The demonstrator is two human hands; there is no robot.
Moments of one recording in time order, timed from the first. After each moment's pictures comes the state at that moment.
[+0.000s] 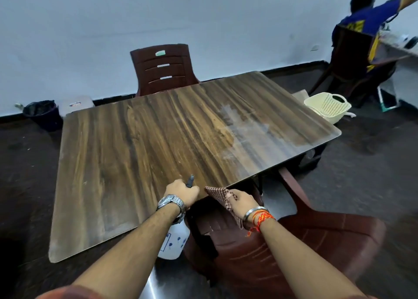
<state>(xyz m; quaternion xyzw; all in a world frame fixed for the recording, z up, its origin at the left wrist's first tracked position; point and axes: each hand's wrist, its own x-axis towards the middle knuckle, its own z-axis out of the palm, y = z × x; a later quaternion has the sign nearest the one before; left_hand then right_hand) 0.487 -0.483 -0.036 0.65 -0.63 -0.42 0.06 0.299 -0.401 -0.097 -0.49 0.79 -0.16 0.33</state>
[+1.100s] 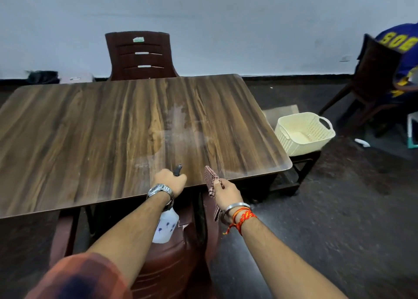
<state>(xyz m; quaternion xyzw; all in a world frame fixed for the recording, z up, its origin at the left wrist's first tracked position) 0.114 -0.468 -0.050 0.75 -0.52 -0.39 0.14 -0.056 -0.408 -0.069 -0.47 0.75 -0.26 0.38</state>
